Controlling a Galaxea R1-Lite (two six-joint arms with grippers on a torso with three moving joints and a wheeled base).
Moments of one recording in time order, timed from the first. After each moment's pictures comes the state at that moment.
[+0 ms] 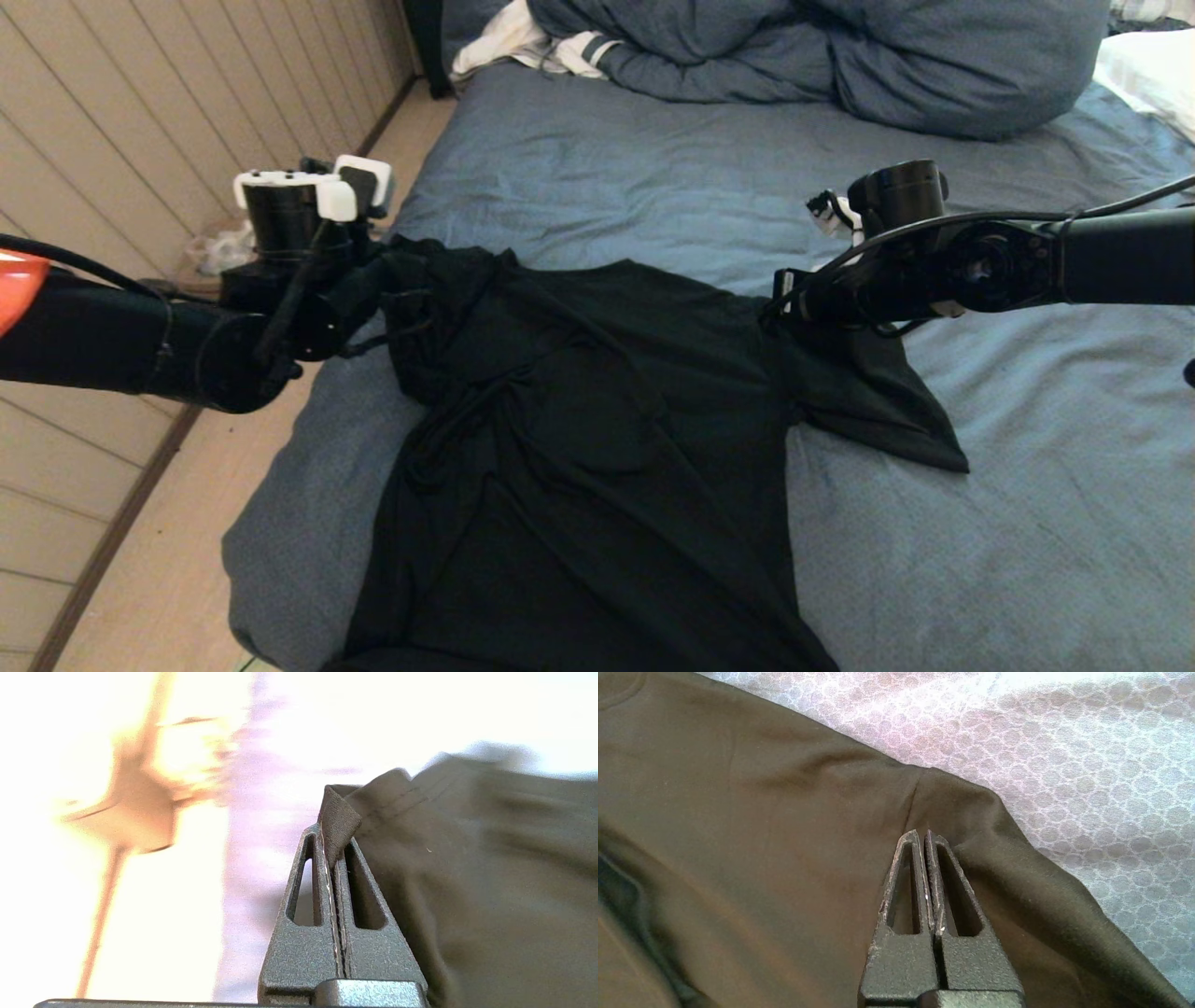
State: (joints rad) left arm -0.32 1.90 -1.20 -0.64 0.36 0.20; right arm 0.22 2.01 -1.66 0.14 0.11 0.23
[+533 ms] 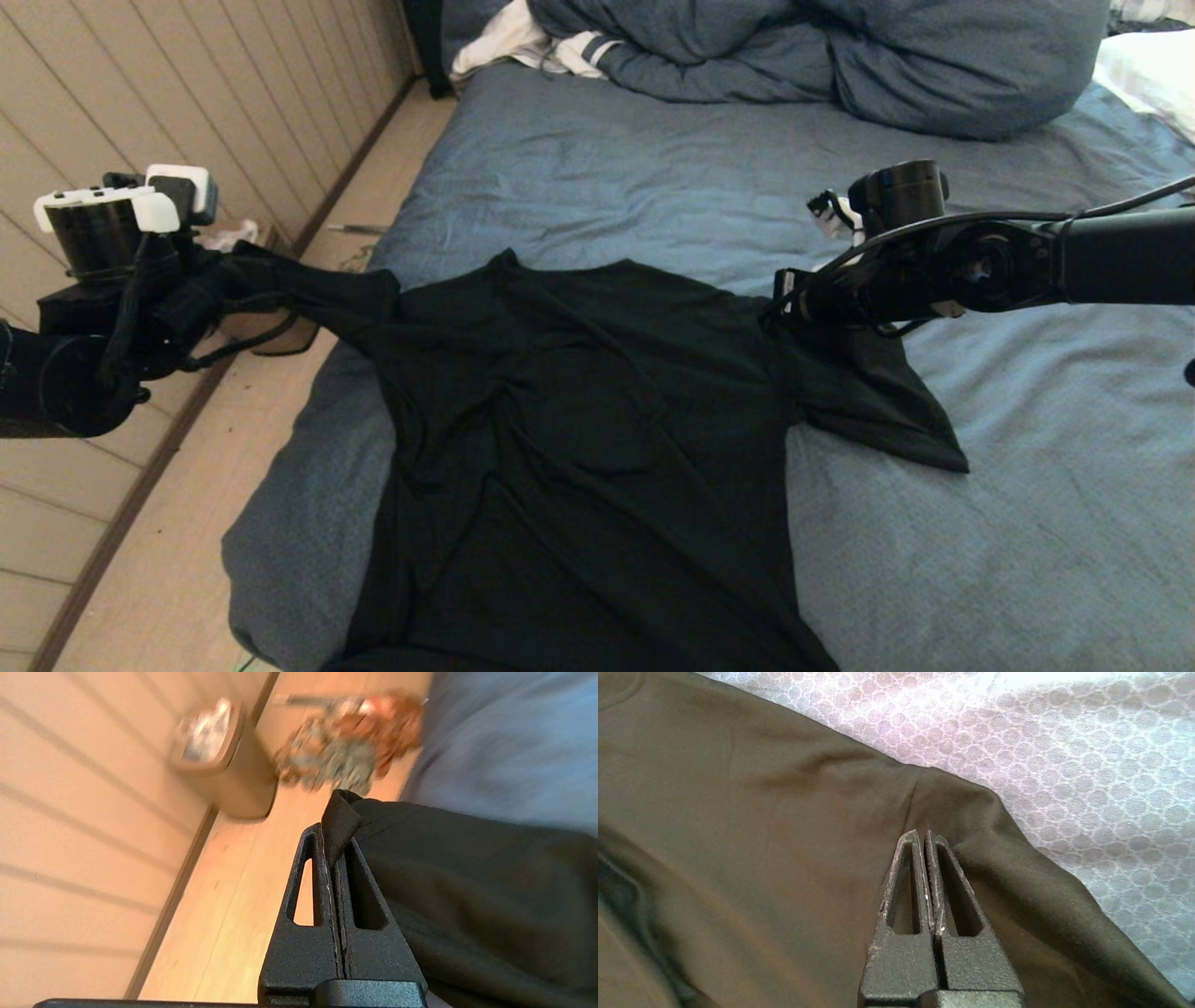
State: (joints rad) left arm 0.00 1.82 -1.02 -0.77 0.27 0.15; right arm 0.22 2.01 -1.66 0.14 0.11 0.23
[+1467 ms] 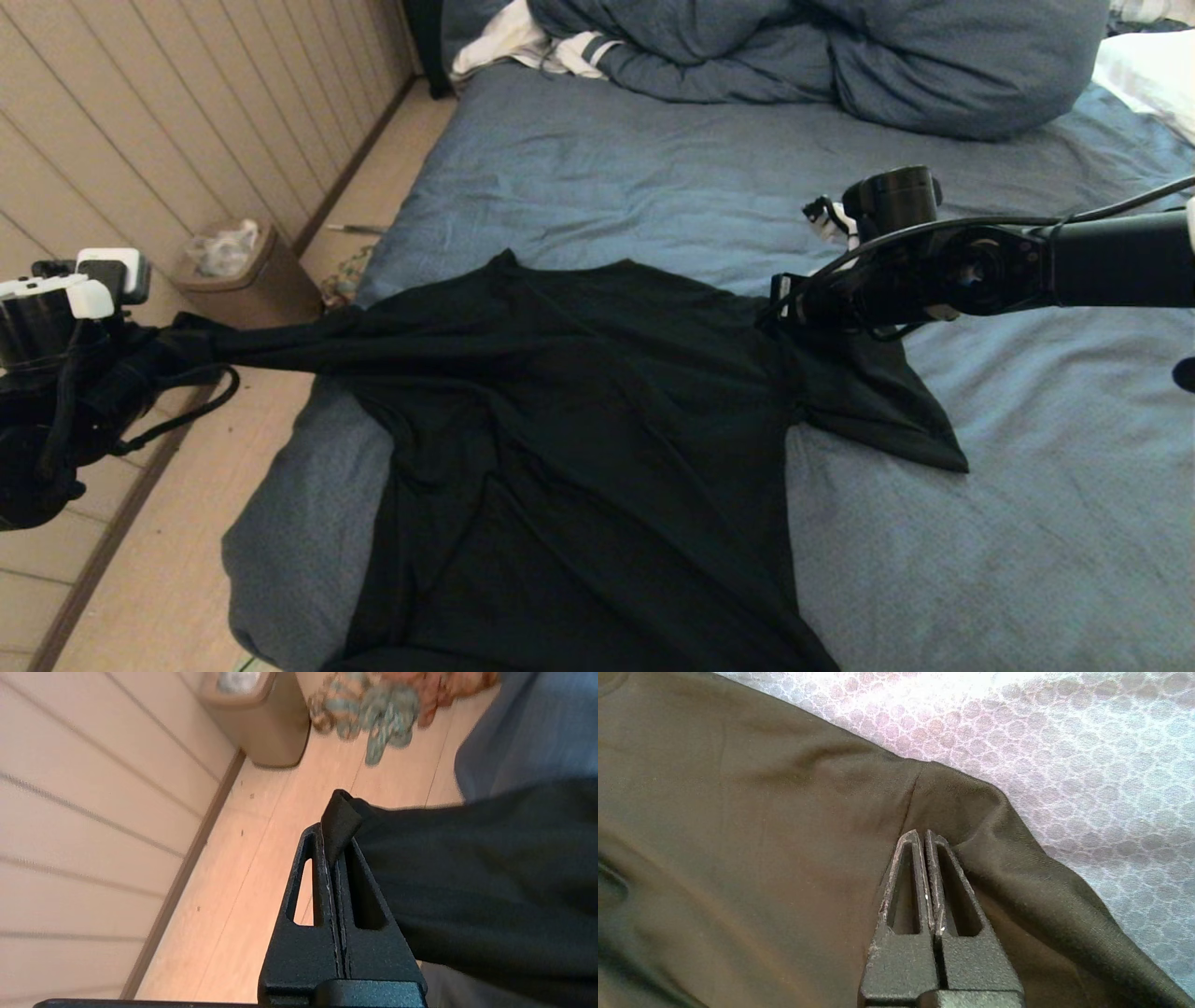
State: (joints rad) left arm 0.16 1.80 -0.73 -0.95 0.19 0.12; right arm 0.22 2.02 -1.66 0.14 0.11 0.24
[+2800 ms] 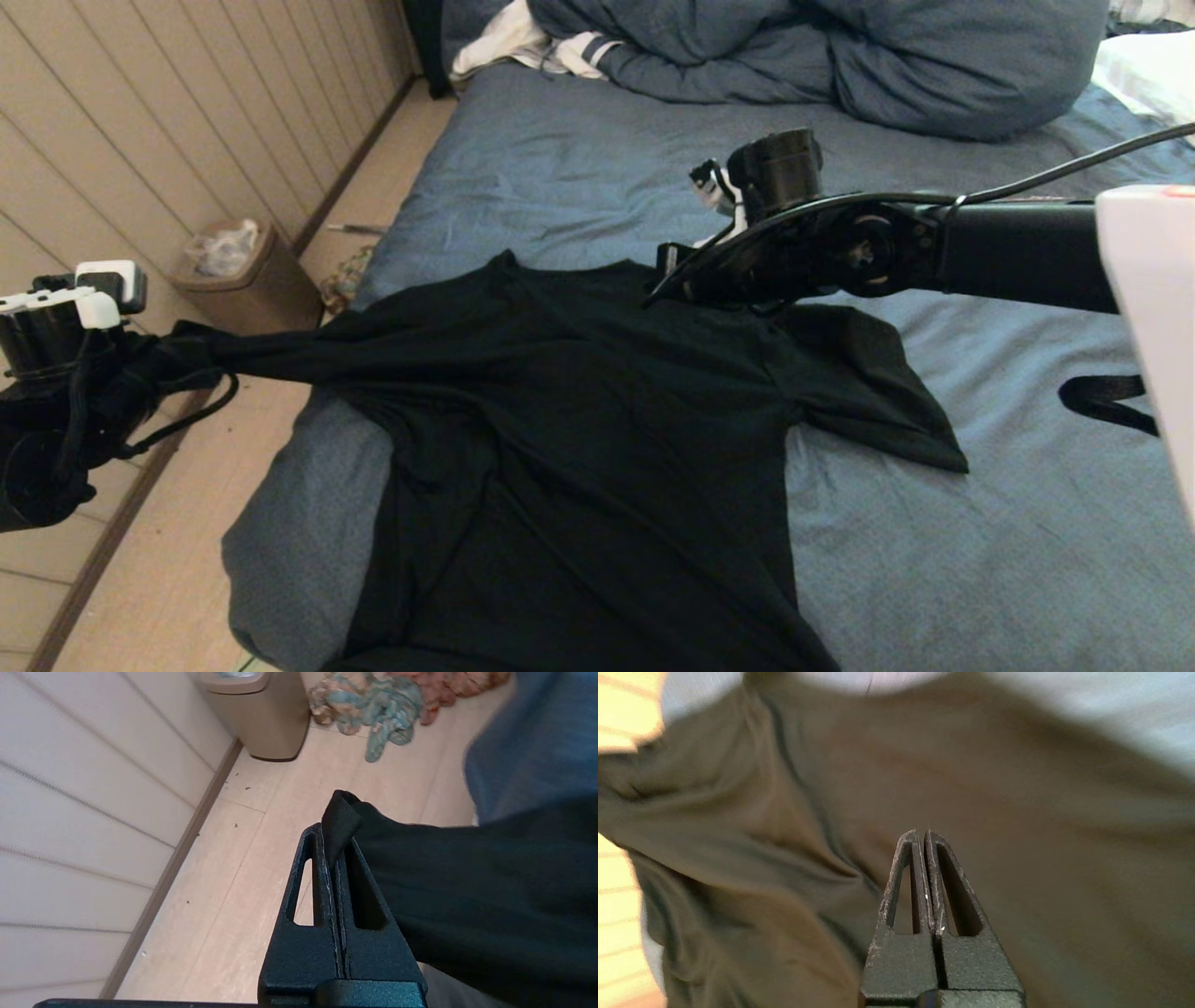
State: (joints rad) left arm 0.20 1.87 -0.75 -0.99 0.17 0.06; right arm 0.46 2.14 -1.96 0.21 0.17 0.33
